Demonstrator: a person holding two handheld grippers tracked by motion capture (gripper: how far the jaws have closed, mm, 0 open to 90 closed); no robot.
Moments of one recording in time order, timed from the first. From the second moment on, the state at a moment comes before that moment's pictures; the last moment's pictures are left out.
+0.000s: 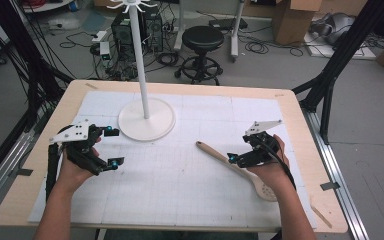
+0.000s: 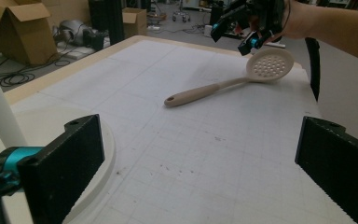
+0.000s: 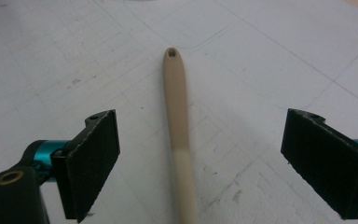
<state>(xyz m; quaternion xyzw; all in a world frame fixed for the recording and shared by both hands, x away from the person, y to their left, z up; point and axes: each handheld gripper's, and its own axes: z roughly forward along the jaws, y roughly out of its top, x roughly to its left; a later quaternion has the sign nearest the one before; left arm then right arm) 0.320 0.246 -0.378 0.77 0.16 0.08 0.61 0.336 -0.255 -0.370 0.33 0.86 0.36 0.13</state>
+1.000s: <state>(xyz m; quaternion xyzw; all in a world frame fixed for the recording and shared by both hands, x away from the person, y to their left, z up) 0.320 0.247 -0.378 0.77 0.16 0.08 0.61 0.355 -0.230 -0.403 0.34 0.90 0.25 0.09</state>
